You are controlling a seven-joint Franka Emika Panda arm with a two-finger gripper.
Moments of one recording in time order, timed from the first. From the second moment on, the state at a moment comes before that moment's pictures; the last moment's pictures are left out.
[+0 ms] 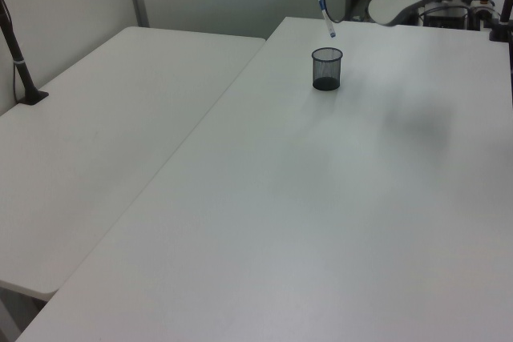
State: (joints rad) arm -0.08 0.48 -0.33 -1.68 -0.13 3.21 0.34
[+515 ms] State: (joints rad) arm -0.04 0.52 -0.33 -1.76 -0.13 3.29 0.31
